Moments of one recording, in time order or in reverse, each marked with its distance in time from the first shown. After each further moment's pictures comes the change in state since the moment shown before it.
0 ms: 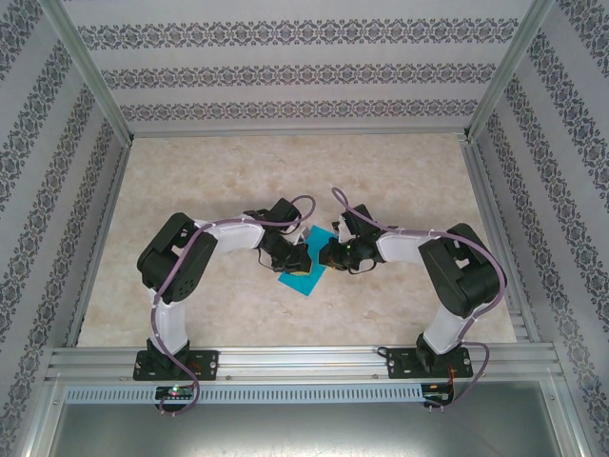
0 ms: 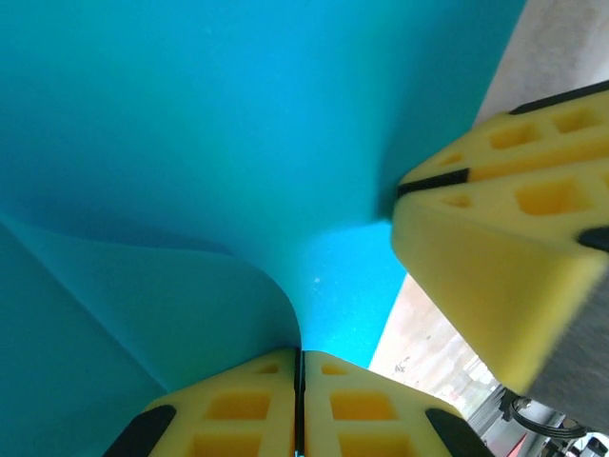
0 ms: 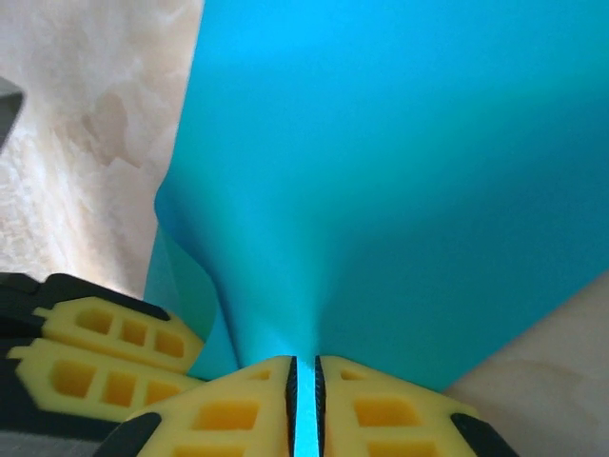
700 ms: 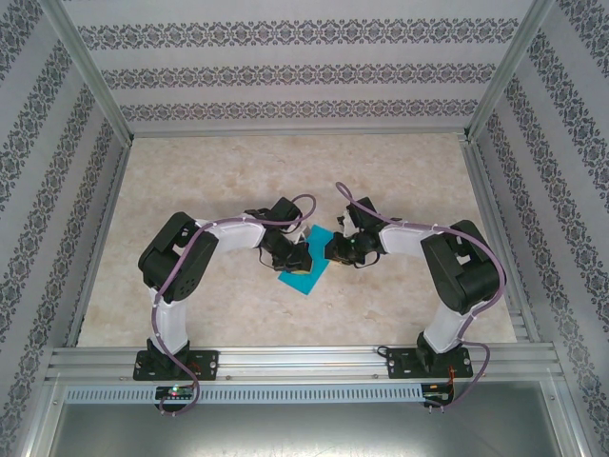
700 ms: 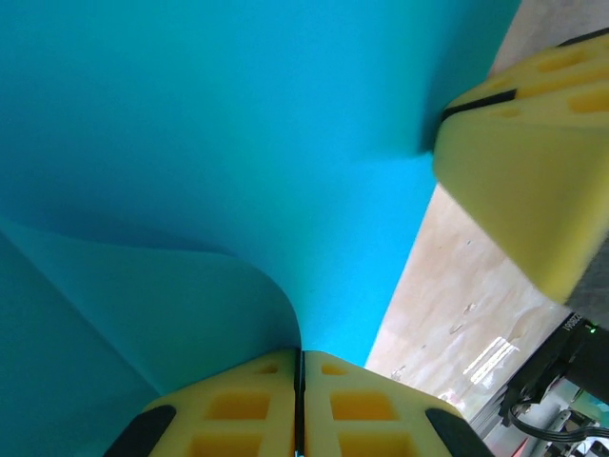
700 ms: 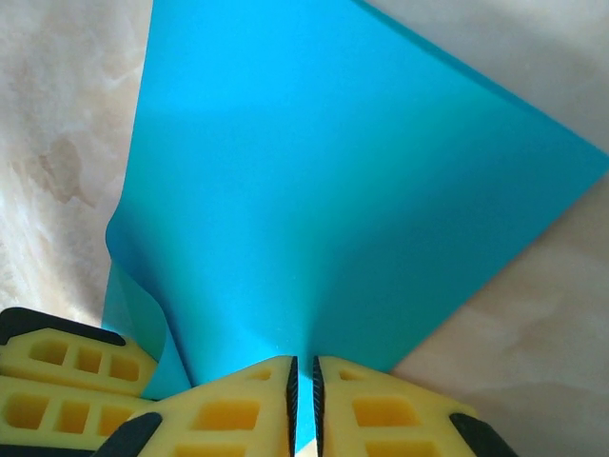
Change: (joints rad) left arm 0.000 0.003 0.017 -0.003 -0.006 0.000; right arm -0.053 0.036 0.065 -0.106 0.034 -0.079
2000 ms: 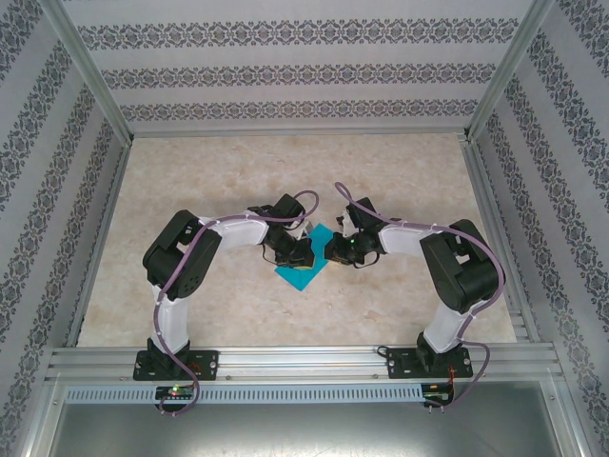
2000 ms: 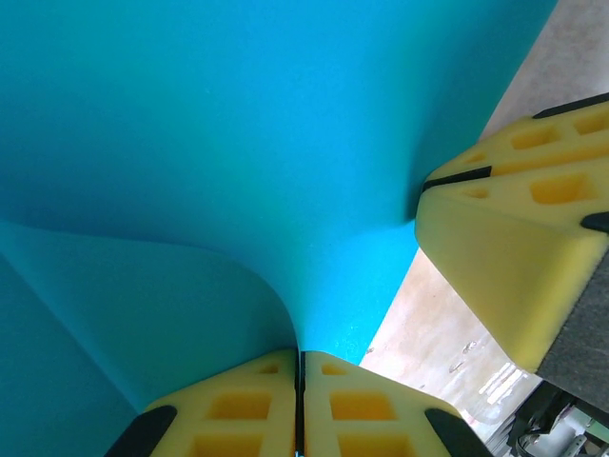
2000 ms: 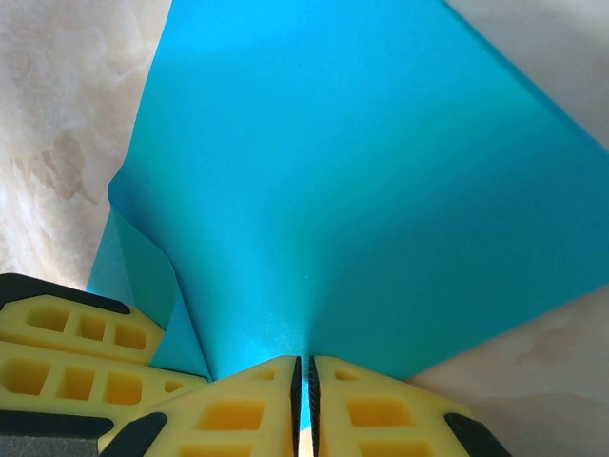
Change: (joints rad) left arm -0.001 0.033 0.047 -0.001 -0.042 0.000; right arm 0.000 0.006 0.000 0.007 -0.011 -0.007
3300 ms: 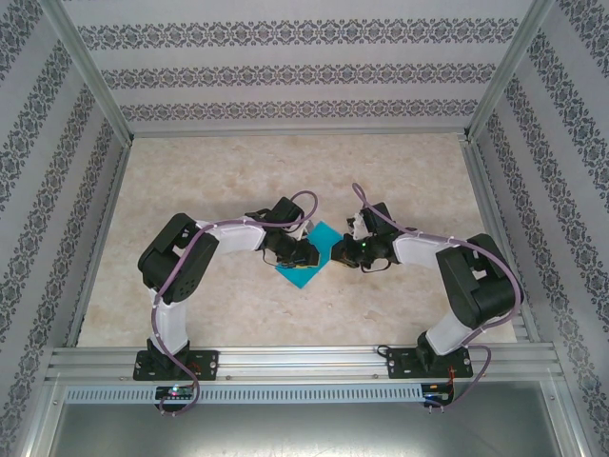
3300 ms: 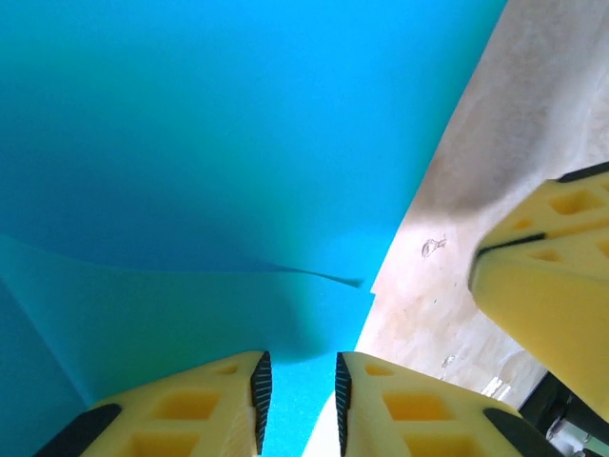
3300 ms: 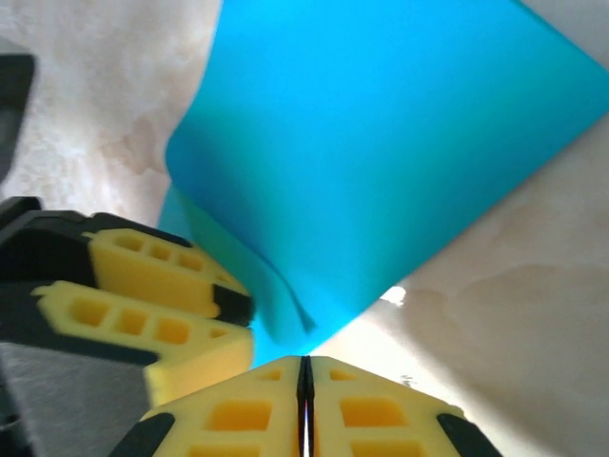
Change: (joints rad) left arm -0.011 -0.041 -0.084 0.154 -0.009 -0.039; right arm -0.058 -0.140 -0.138 0.106 -0.109 0.072
